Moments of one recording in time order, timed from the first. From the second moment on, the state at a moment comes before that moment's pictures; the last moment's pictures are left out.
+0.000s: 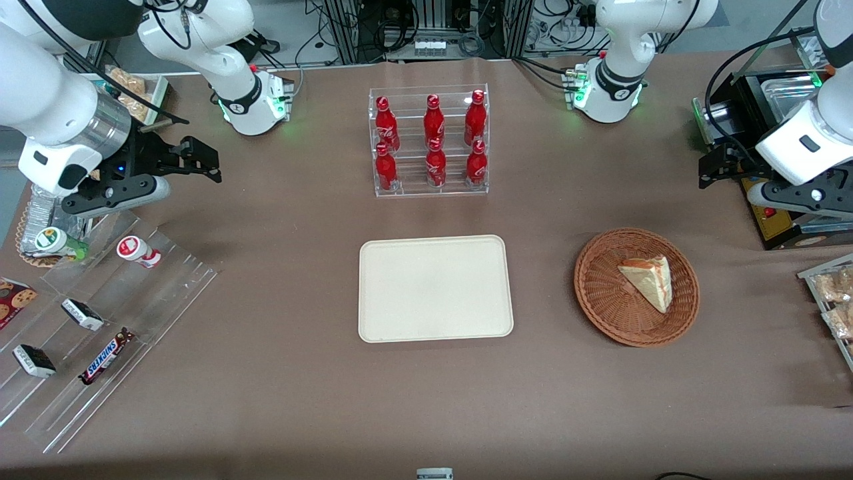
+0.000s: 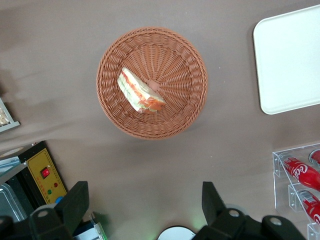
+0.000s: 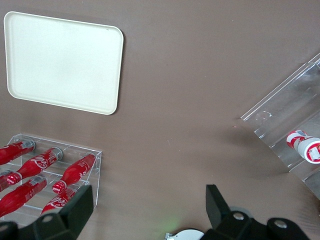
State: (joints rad) arm -0.04 0.00 -0.03 -1.61 0.02 1.49 0.12
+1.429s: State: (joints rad) arm -0.03 0.08 -0.02 -2.25 0.02 2.28 -0.60
